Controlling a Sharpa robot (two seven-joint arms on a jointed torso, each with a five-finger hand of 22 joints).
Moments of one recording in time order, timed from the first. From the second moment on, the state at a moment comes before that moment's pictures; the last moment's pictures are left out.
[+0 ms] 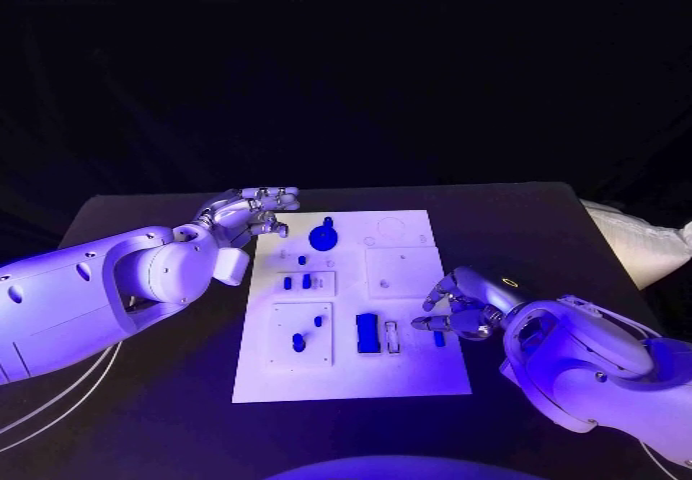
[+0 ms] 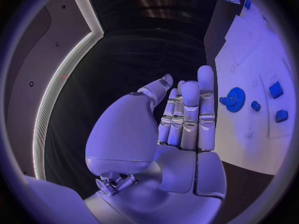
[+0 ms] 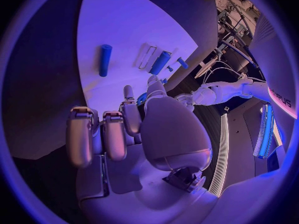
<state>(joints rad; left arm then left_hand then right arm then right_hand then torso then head) 1.20 -0.91 -0.03 1.53 0.11 -0.19 0.25 1.35 -0.11 0.41 -0.07 0.08 0.98 0.19 0.11 0.07 1.11 0.11 0.27 0.10 1.24 0.02 1.08 0.54 0.17 1.21 0.12 0.63 0.78 0.95 -1.11 0.04 2.03 -1.53 -0.40 -0.60 1.33 0.01 -0.18 0.20 0.27 1.07 0.10 0.18 0.21 1.41 0.02 1.22 1.36 1.46 -0.06 1.51 1.31 0.06 1.47 0.04 1.44 1.31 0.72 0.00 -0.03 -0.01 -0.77</state>
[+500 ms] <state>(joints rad) 1.20 -0.91 -0.03 1.53 0.11 -0.19 0.25 1.35 -0.11 0.41 -0.07 0.08 0.98 0.19 0.11 0.07 1.11 0.11 0.27 0.10 1.24 0.02 1.08 0.54 0.17 1.21 0.12 0.63 0.78 0.95 -1.13 0.03 1.99 -1.57 -0.31 -0.61 1.36 0.04 -0.19 0.23 0.26 1.08 0.09 0.17 0.20 1.41 0.01 1.16 1.53 1.46 -0.06 1.50 1.31 0.06 1.47 0.04 1.44 1.31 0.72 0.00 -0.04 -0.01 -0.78</state>
